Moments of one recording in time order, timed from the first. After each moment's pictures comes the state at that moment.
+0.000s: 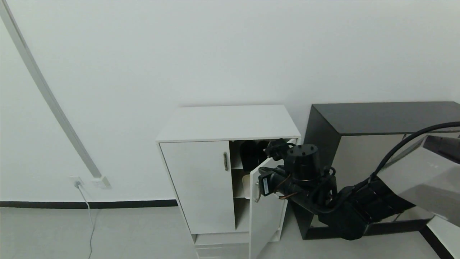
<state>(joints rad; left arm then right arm) 0.10 0.09 0.00 0.00 -0.03 0.01 0.71 2.12 -1.00 -0.84 -0.17 0.07</state>
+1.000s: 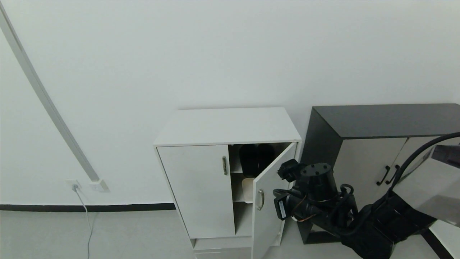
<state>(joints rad) 0.09 0.09 0.00 0.00 -0.03 0.01 0.69 2.07 -0.78 -0.85 -0.15 0.07</state>
